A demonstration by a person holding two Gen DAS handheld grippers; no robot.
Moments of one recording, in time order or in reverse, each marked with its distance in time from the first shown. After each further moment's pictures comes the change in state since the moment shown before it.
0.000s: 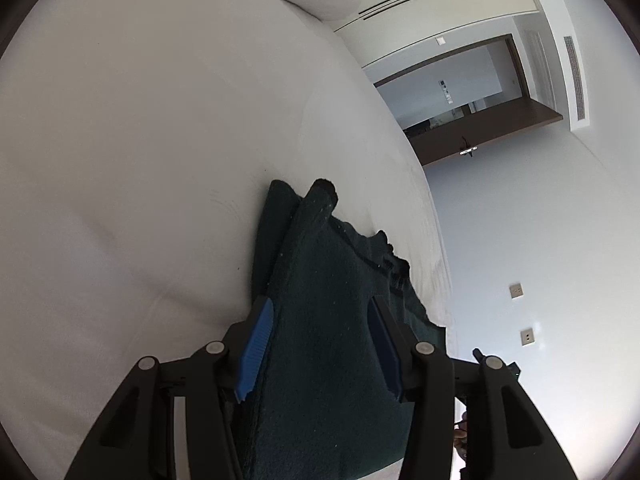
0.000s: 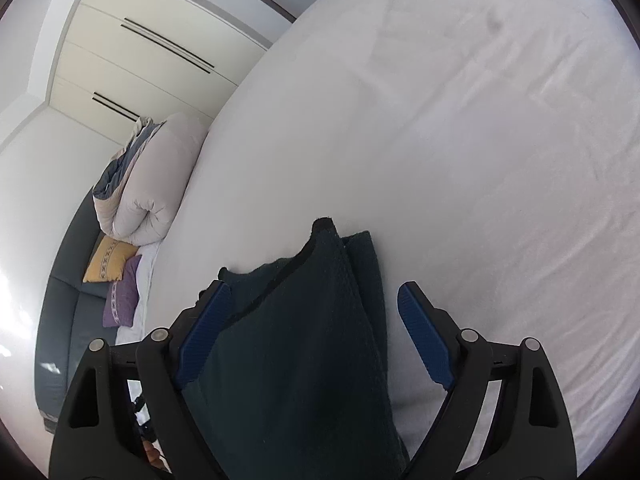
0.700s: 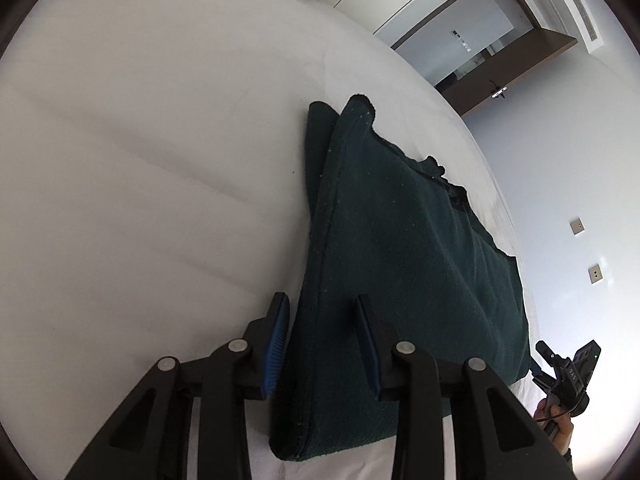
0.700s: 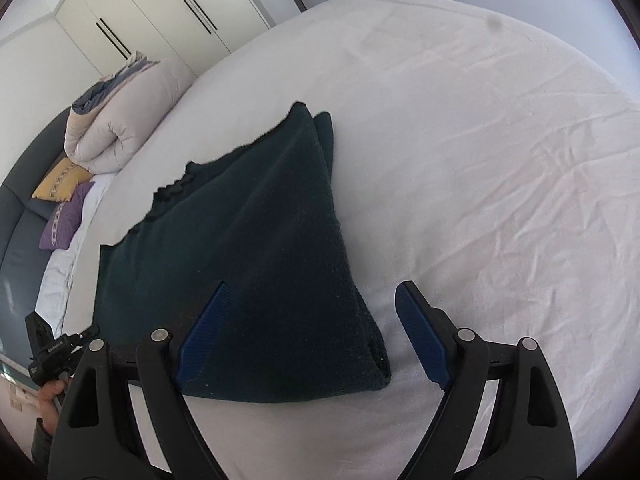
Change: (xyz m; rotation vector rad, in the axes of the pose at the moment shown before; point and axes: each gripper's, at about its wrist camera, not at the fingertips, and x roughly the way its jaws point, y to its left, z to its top) left arm 0.001 0.005 -0.057 0.192 0.069 0.246; right arm -0.070 -0.006 -0.137 -0.240 0.002 -0.212
